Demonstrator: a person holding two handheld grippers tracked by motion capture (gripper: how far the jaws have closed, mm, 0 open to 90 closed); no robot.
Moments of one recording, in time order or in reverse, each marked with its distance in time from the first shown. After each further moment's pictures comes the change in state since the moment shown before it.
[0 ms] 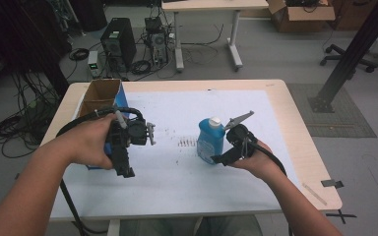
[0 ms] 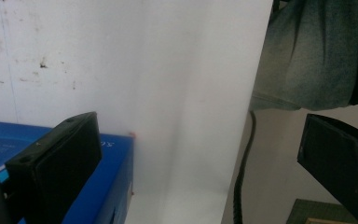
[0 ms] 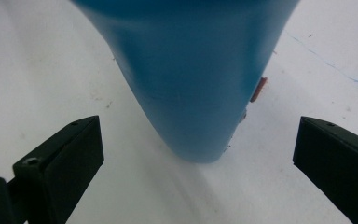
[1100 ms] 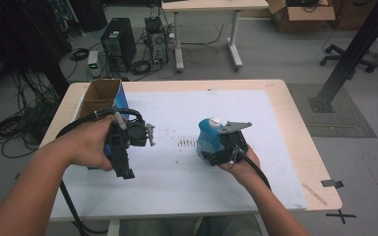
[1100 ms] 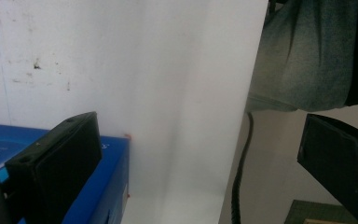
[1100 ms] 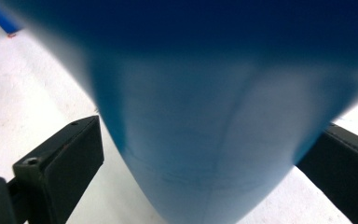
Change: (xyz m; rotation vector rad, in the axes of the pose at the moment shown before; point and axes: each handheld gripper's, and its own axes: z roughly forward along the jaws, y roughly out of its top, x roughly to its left) left arm -0.002 -0.001 0.002 -0.010 -0.010 0.000; right arm 0.015 -0.007 0.028 -0.239 -0.131 0.053
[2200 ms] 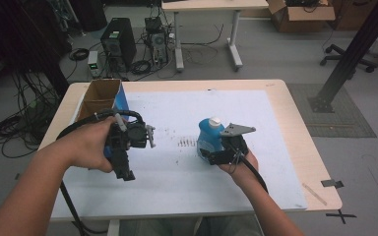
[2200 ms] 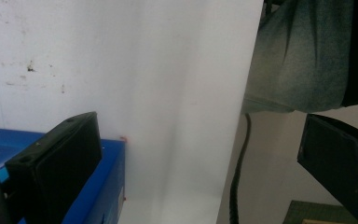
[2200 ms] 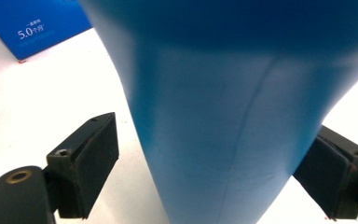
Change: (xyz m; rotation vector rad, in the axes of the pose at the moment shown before) left arm -0.003 0.000 0.002 -0.008 -0.011 0.002; right arm 0.006 -0.006 -0.003 -0.112 -0.007 0.019
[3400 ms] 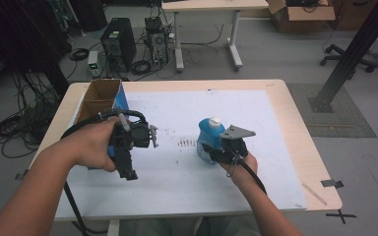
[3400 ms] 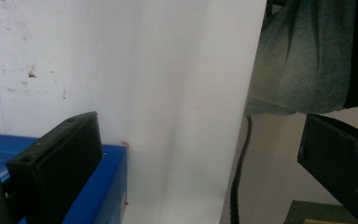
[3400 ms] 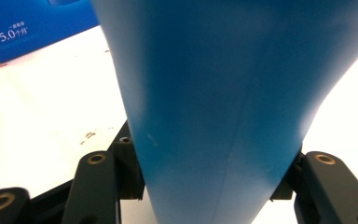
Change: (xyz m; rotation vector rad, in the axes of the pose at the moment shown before) left arm 0.002 0.007 0.002 0.008 0.000 0.010; right arm 0.003 -0.006 0.002 -0.048 -0.059 -0.023
